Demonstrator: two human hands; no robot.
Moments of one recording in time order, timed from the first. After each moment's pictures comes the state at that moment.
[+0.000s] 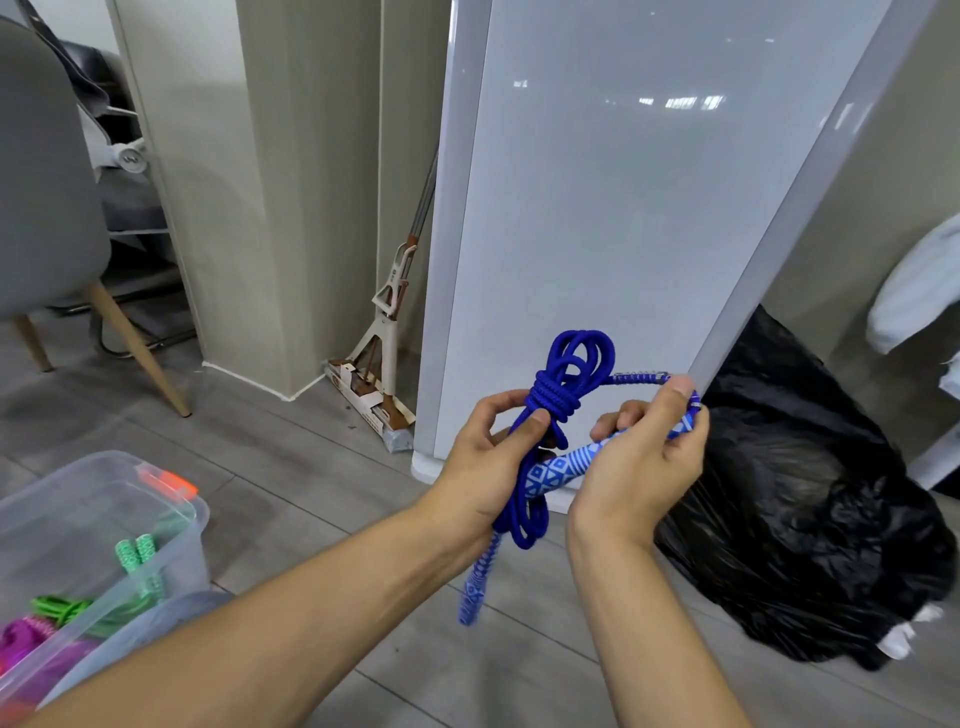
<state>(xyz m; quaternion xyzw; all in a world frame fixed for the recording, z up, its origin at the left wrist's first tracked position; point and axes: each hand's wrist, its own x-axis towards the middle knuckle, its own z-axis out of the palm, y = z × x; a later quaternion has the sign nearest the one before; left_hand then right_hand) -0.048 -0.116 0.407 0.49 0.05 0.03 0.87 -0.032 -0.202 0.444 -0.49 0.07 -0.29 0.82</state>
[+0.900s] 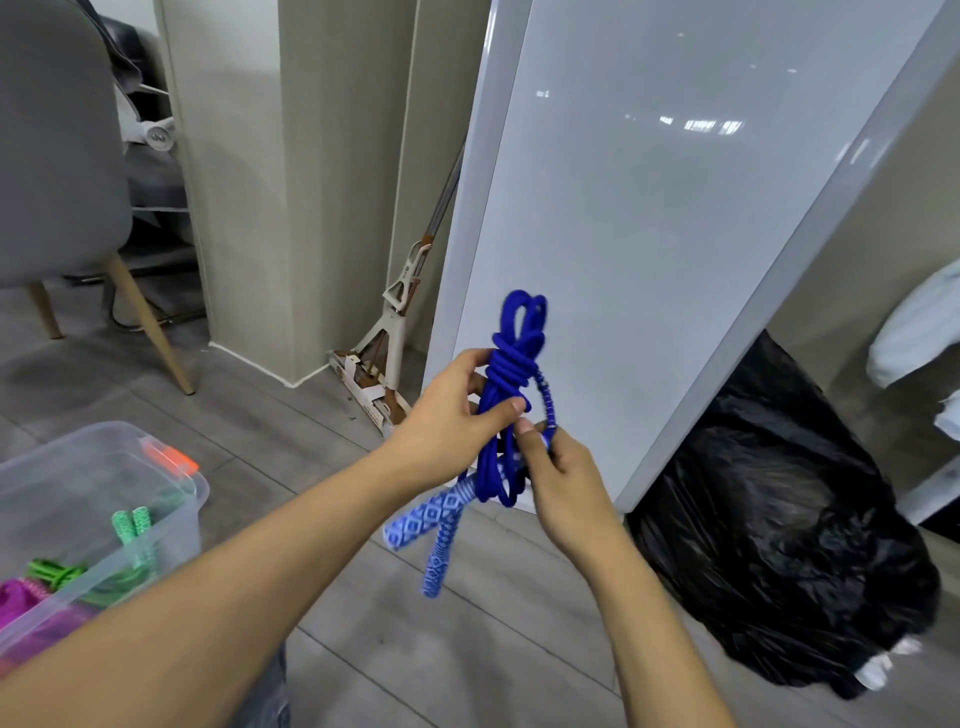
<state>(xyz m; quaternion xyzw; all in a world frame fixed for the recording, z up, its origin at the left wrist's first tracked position) -0.039 -0.059 0.419 0.77 -0.02 0.14 0.63 -0.033 -0.211 0.415 -0.83 -0.16 0.03 0.54</state>
